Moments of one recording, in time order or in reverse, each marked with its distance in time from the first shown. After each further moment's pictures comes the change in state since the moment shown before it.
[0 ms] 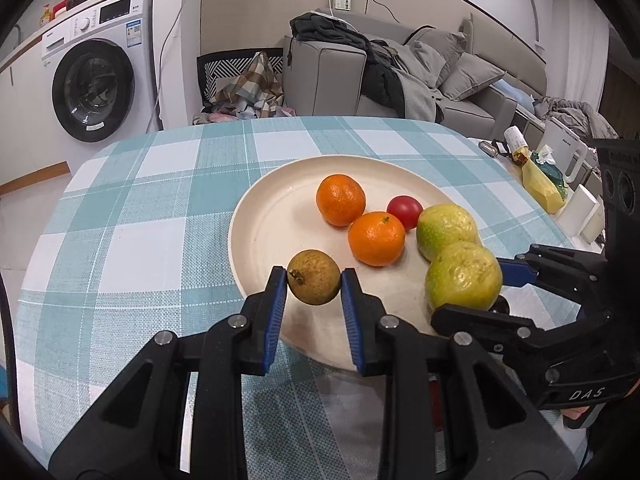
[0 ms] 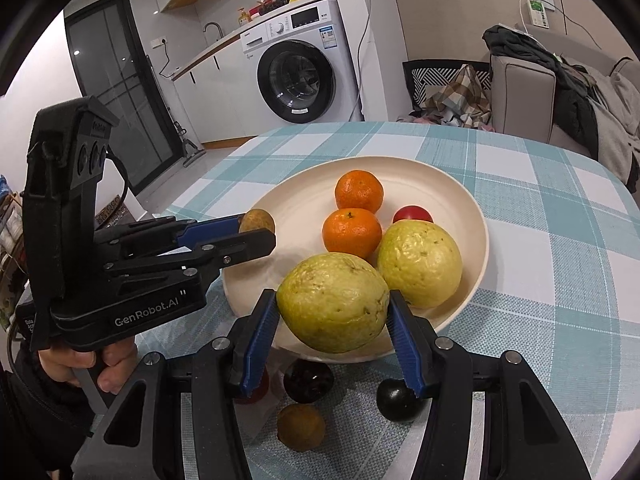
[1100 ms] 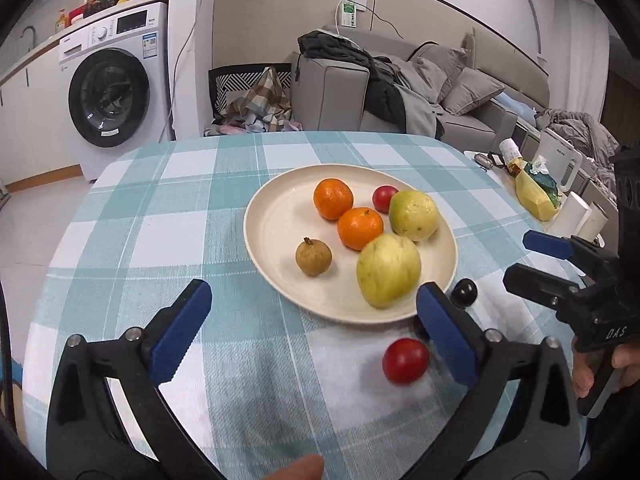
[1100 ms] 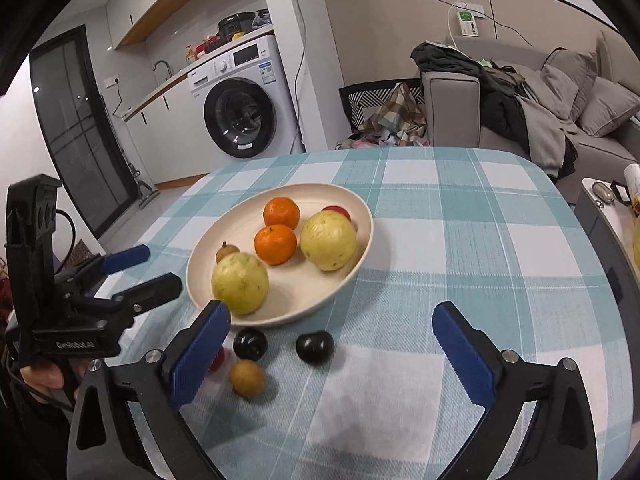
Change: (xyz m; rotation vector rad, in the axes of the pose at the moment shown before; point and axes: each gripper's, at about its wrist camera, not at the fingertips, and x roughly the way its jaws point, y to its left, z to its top) left arm -0.060 -0.010 -0.024 -0.020 -0.062 0.019; right arm -0.066 -0.028 -0.023 0.109 -0.110 -0.177
